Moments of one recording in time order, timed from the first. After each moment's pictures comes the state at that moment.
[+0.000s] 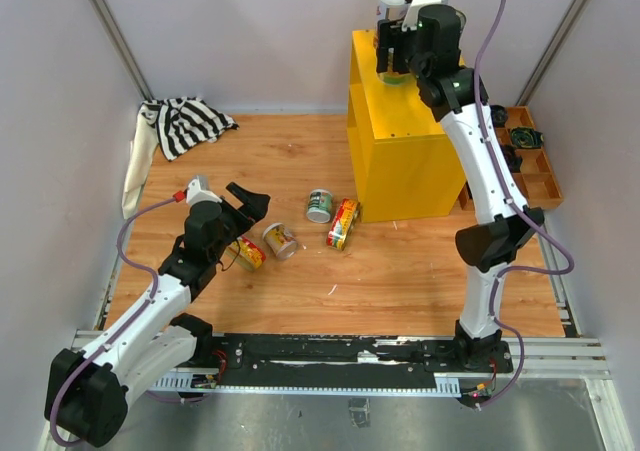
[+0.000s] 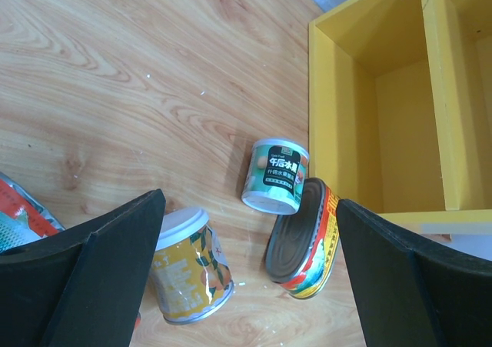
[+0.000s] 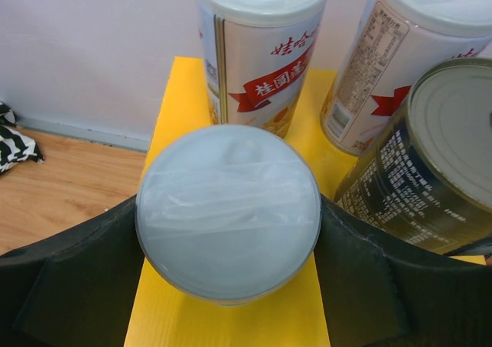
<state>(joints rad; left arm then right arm) -0.37 0.84 0.46 0.07 -0.21 -0.88 0.37 1.97 2.42 -0.63 0.17 0.01</state>
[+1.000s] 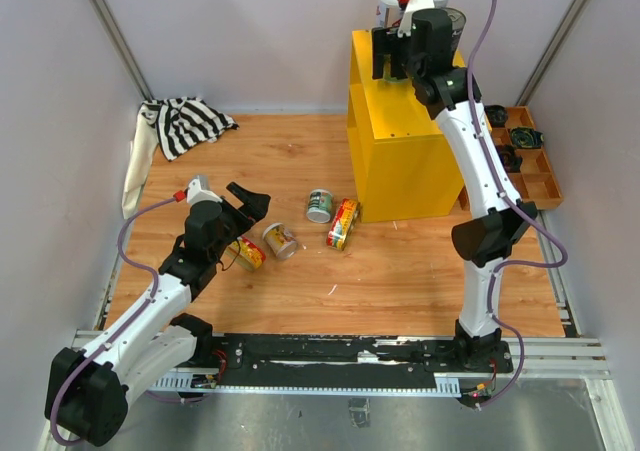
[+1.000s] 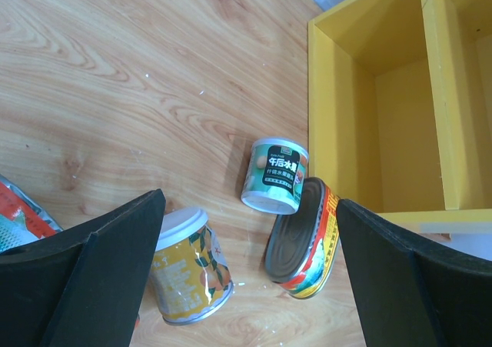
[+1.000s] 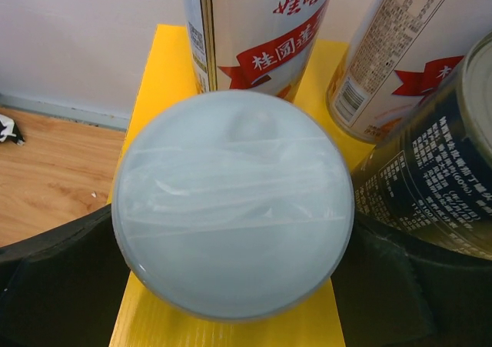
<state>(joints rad) -0.37 0.84 0.46 0.08 -0.20 -0.88 0.36 2.03 2.44 -0.65 0.17 0.00</state>
